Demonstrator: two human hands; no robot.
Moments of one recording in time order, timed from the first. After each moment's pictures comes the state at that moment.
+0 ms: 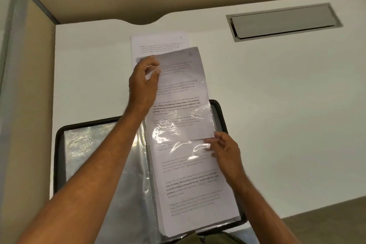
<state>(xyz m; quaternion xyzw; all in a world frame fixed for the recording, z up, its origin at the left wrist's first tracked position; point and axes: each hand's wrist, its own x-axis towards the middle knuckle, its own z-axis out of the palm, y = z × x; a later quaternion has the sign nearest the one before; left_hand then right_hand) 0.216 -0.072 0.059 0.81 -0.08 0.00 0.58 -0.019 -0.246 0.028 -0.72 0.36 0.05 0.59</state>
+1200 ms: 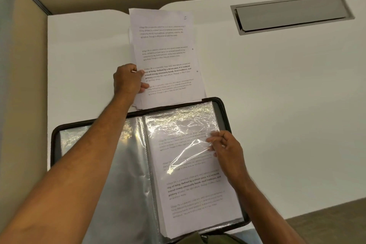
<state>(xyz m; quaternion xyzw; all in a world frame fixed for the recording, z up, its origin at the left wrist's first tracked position) 0.268 -0.046 0.029 0.84 0.16 -0.14 0.50 -0.014 -0.248 0.017 -0.72 0.37 0.06 0.58</state>
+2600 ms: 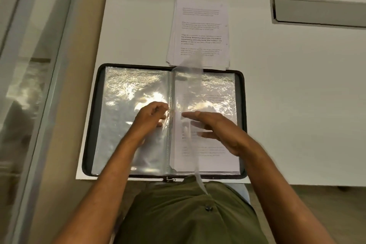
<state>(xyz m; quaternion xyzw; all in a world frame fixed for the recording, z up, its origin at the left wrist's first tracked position) 0.001 0.052 0.043 0.74 0.16 -0.27 0.60 -0.039 -0.184 0.122 -0.66 0.14 0.38 0.64</state>
